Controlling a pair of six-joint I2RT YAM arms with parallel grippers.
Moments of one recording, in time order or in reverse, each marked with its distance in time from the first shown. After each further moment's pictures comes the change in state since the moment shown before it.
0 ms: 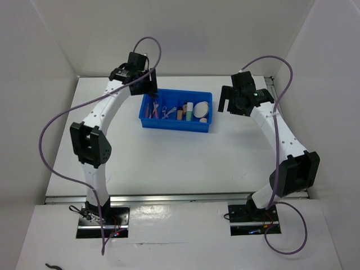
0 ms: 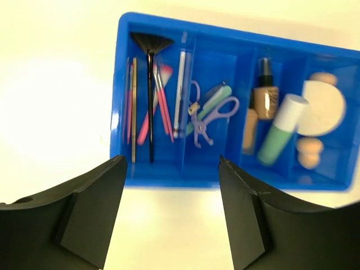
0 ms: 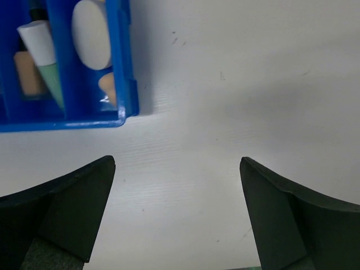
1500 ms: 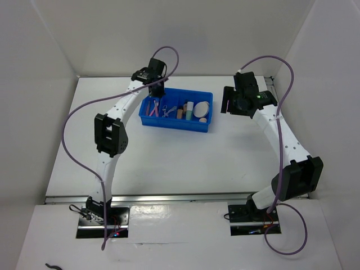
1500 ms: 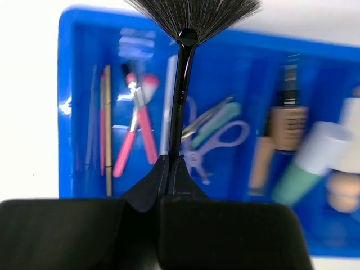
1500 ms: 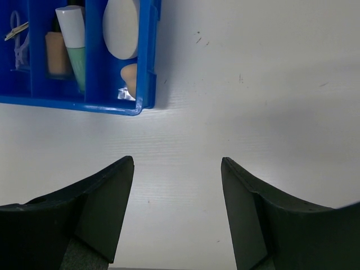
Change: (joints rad) left arm -0.075 0.244 0.211 0.009 -0.070 0.020; right arm 0.000 -0.034 -0.006 0.008 -0.055 -0.031
